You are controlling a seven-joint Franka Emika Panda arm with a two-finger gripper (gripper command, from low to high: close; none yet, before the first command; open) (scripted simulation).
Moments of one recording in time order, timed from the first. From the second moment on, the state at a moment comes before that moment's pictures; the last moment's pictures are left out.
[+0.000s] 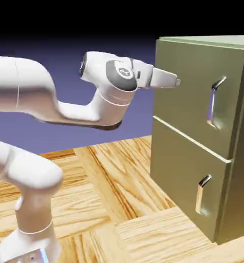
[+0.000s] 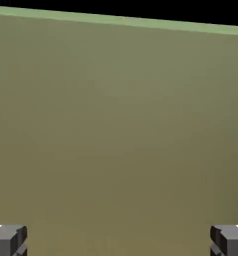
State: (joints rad) arm 0.62 -0.92 -0.74 -2.50 -1.75 2.98 1.90
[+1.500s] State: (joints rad) arm 0.63 -1.14 -0.85 -2.68 -2.50 2.59 2.56
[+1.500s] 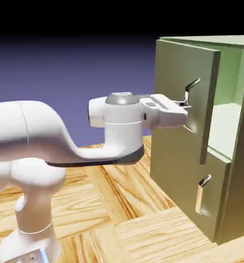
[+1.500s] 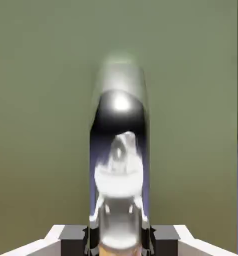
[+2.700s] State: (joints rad) arm 0.22 -1.54 0.37 -3.07 -1.16 2.13 2.30
